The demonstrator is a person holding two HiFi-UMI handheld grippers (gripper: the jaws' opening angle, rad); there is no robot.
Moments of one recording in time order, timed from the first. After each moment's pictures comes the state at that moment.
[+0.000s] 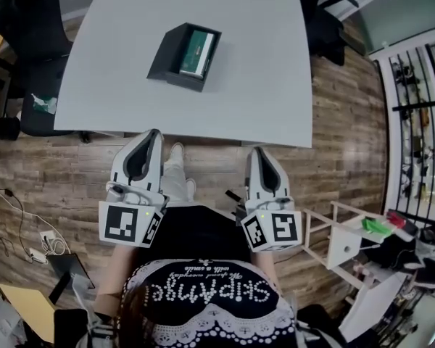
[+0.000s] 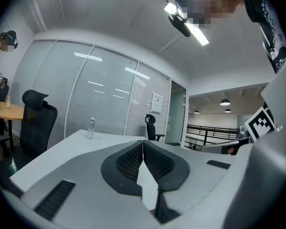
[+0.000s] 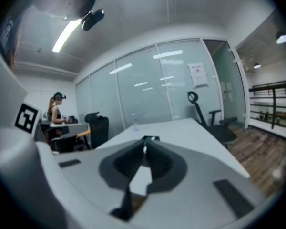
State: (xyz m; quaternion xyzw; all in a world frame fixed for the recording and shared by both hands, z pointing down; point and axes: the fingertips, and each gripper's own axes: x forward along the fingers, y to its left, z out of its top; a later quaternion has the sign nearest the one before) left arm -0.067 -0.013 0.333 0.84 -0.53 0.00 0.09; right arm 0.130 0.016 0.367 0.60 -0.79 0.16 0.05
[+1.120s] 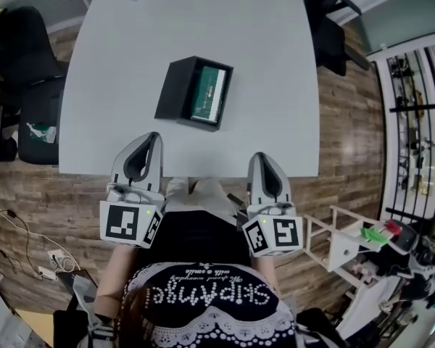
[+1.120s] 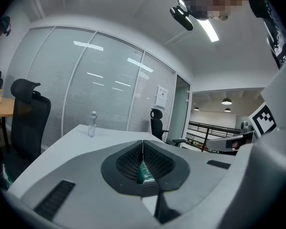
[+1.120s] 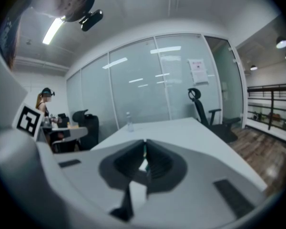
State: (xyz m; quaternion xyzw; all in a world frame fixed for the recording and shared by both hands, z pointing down) left arm -0.120 -0.155 0.356 0.85 -0.51 0.02 0.13; right arm 0.083 -0.110 0.369 0.62 -0.76 0.17 0.07
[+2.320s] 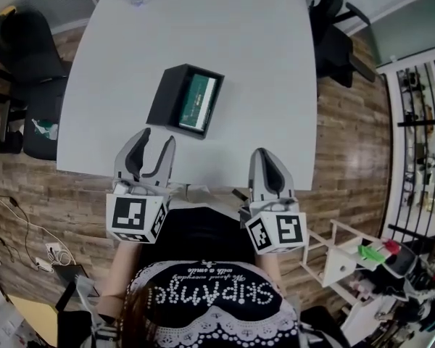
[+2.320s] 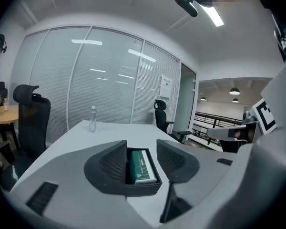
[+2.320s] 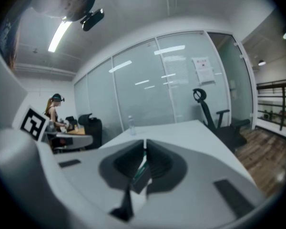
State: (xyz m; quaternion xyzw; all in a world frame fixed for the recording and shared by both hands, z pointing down) left arm -0.067 -0.171 0.367 0.82 -0.54 0.08 0.14; right arm 0.130 -0.143 0.360 0.58 -0.79 0.16 0.05
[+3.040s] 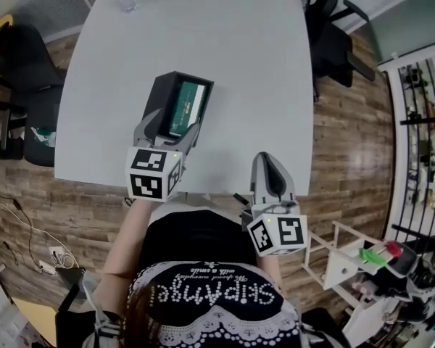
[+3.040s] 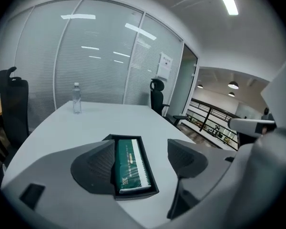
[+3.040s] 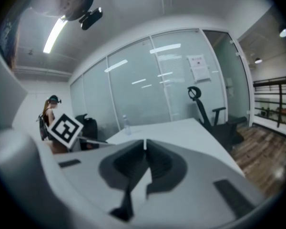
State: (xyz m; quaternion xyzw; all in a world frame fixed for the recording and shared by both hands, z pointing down) left arm -0.001 -0.241 0.436 0.82 -0.49 0.17 0.23; right arm 0.169 -0.156 0.370 0.59 -0.78 0.18 0.05
